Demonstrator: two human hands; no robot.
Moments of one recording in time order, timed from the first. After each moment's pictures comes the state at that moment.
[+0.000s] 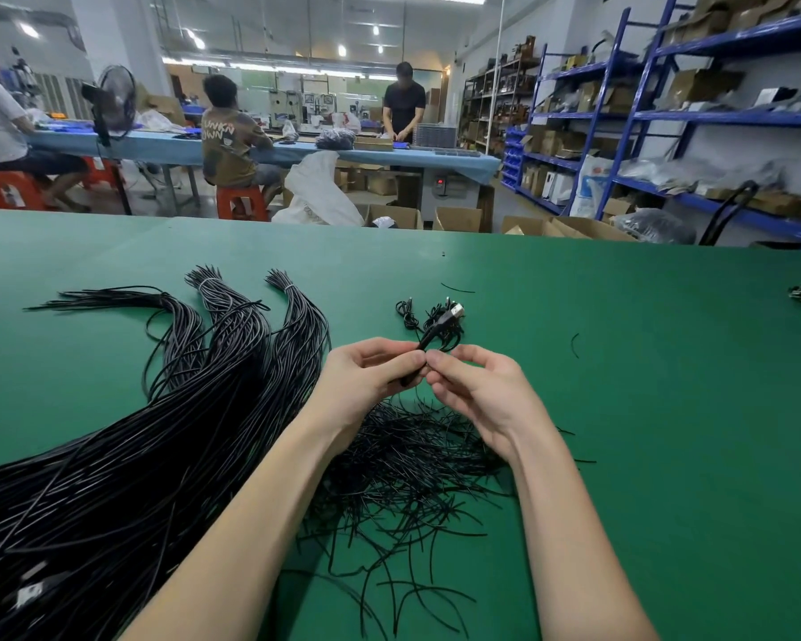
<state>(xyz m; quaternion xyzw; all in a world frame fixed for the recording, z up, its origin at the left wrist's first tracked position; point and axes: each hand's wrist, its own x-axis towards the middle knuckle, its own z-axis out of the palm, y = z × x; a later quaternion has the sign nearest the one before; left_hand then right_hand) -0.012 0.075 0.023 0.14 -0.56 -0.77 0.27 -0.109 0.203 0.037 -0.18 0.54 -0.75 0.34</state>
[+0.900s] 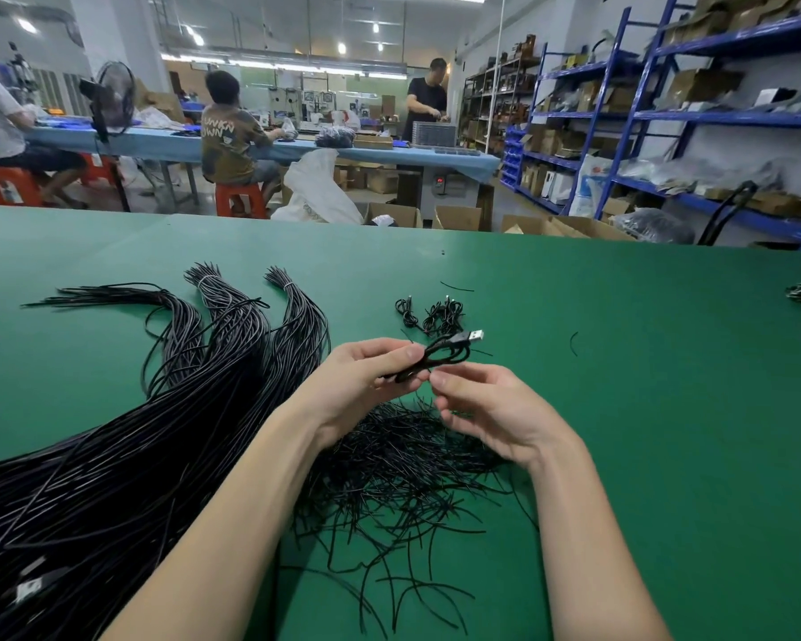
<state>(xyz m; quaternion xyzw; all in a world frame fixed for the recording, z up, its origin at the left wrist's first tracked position) -0.002 0.068 0.035 0.11 -0.56 -0.81 0.16 -0.120 0.220 0.030 -0.27 0.55 -0.66 0.44</state>
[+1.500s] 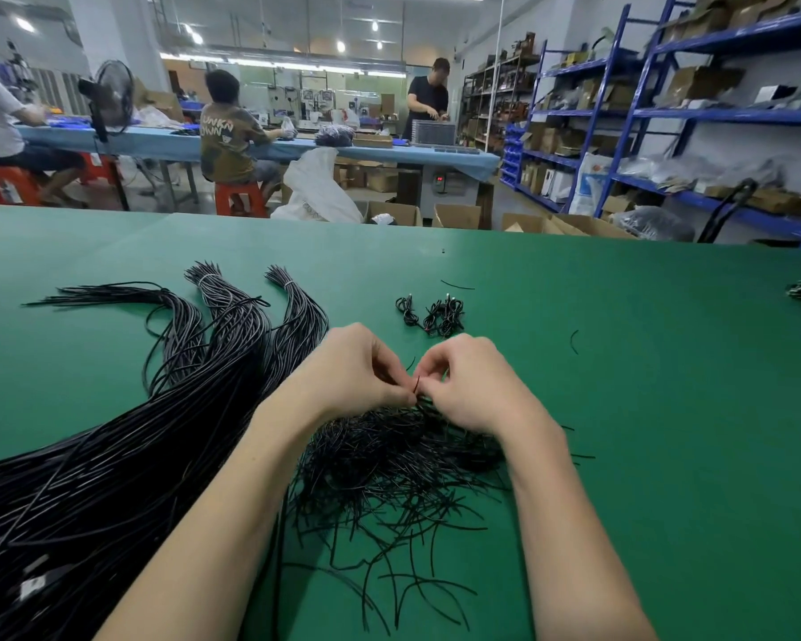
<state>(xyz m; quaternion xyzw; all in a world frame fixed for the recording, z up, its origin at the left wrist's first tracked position) 0.010 0.067 0.060 0.20 -0.90 -0.35 0.14 -0.108 0.194 0.048 -0.44 0.86 -0.27 0.04</state>
